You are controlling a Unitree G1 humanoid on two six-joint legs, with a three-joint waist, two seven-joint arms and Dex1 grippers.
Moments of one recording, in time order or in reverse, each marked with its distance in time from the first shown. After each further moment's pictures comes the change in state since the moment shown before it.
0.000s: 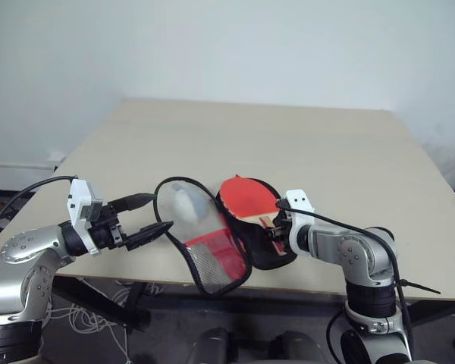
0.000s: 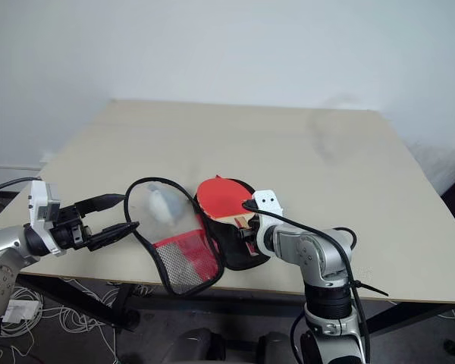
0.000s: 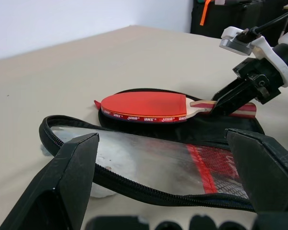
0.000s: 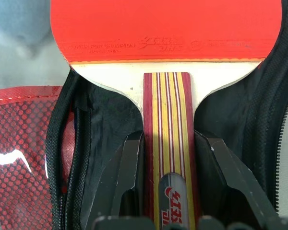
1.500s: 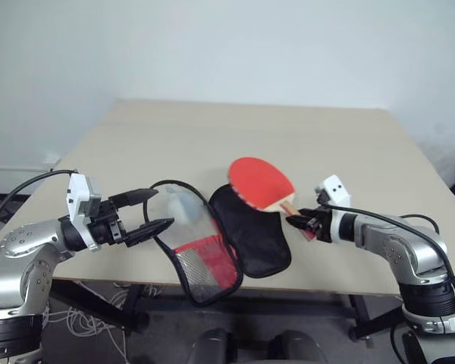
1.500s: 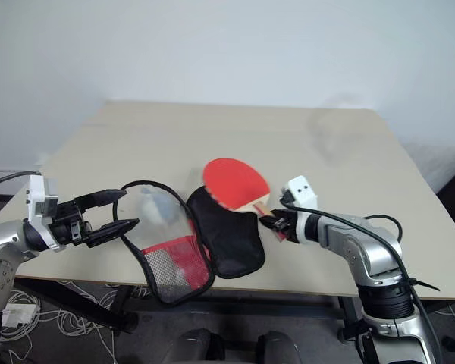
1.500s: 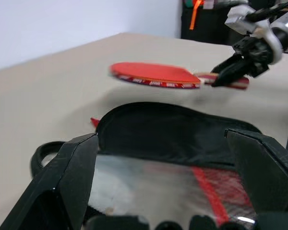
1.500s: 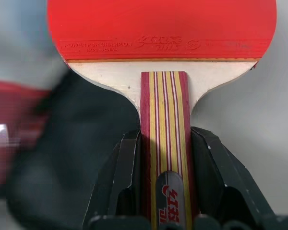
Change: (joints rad) left arm -0.037 0.001 0.000 0.005 0.001 0.010 -0.037; right arm 0.047 -0.410 0.021 -0.001 0.109 -0.335 0.439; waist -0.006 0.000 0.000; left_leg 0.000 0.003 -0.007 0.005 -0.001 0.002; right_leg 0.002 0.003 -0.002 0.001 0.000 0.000
